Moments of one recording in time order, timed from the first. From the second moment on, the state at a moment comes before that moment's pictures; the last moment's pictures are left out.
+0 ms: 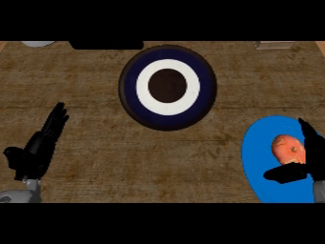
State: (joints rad) left arm -0.04 0.30 -0.04 -1.35 0.12 0.03 -0.14; right arm 0.00 -0.43 0.15 -1.72 0.59 0.02 0.92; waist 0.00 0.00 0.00
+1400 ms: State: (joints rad) left arm -0.04 0.25 0.03 -1.36 0.06 -0.03 -0.12; right arm 0.06 -0.36 0.05 -1.56 0.73 -0.17 0.31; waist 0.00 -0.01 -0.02
